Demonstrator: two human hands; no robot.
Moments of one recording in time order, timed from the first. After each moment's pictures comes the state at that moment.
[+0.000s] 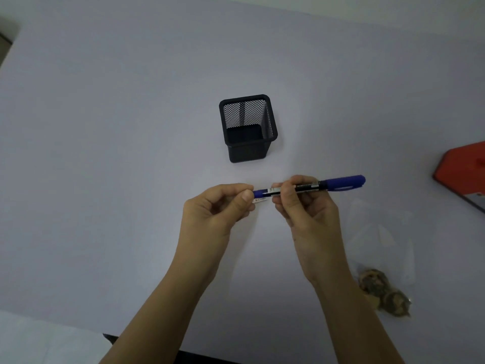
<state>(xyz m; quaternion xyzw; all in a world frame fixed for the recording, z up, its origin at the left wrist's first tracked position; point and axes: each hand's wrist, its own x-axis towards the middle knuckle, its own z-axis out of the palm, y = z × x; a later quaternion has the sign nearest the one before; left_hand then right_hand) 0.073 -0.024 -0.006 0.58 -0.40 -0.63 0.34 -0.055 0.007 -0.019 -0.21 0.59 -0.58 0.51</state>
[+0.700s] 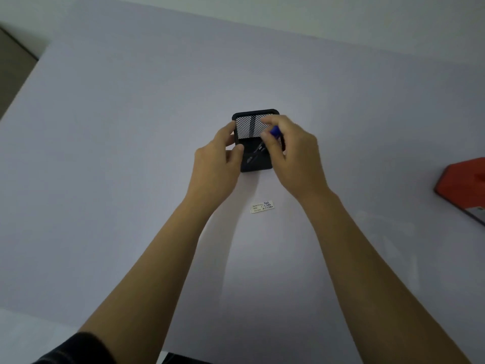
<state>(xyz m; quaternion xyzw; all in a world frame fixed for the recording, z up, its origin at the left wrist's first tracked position) 0.074 -0.110 -0.023 0.62 -0.64 -0.37 0.26 -0.067 -0.098 -0.037 -0.63 0.63 -0.41 0.18</state>
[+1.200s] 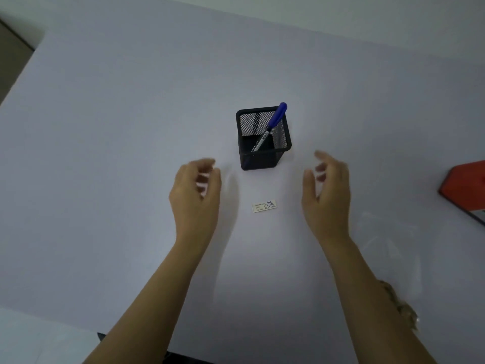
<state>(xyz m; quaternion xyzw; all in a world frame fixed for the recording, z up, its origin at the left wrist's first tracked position) 0.104 -0.065 -0.055 0.67 -0.56 -0.31 0.38 -0.091 -0.034 -0.084 -0.52 0.74 -0.40 0.16</state>
